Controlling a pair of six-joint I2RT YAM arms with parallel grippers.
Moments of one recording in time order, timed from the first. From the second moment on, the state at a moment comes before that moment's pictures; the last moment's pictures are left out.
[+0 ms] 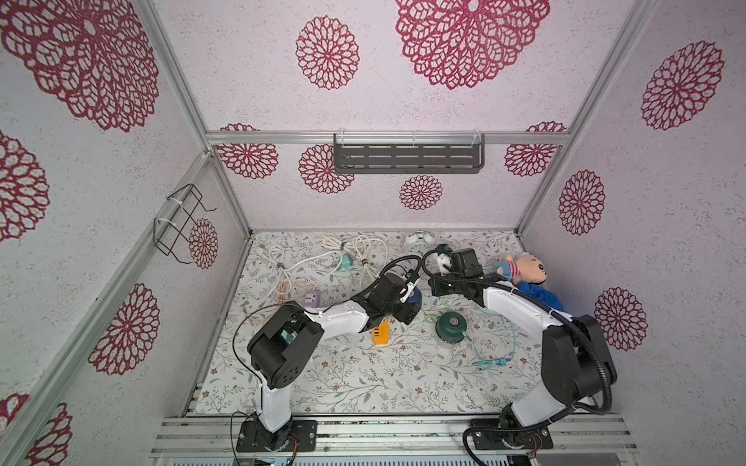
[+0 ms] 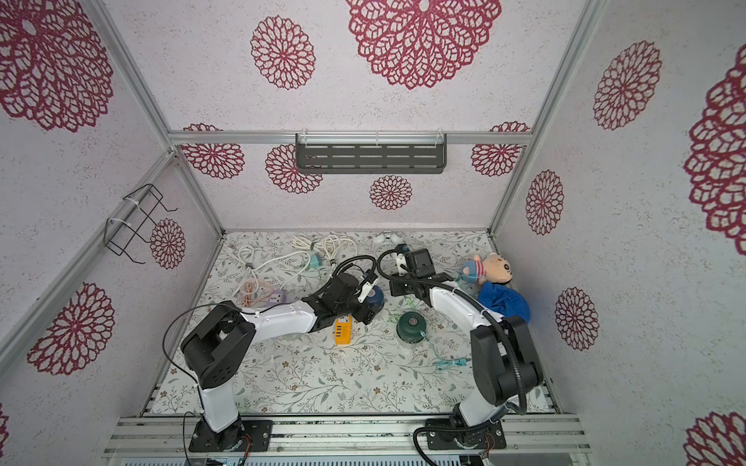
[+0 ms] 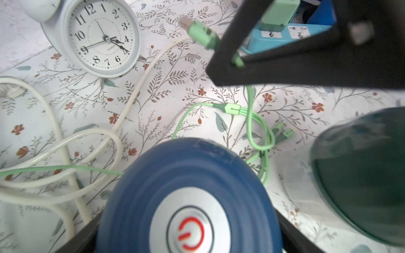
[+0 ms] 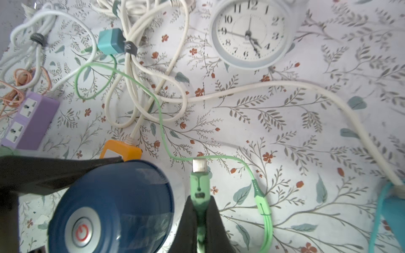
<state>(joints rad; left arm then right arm) -0.80 1.85 1.12 0.10 -0.02 0.03 0.39 1.57 1.10 -0.32 -0.14 0.16</state>
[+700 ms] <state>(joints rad) -1.31 1.31 0.76 -0.40 -0.78 -0.72 0.63 1.44 1.07 -0.35 -0.01 0.14</state>
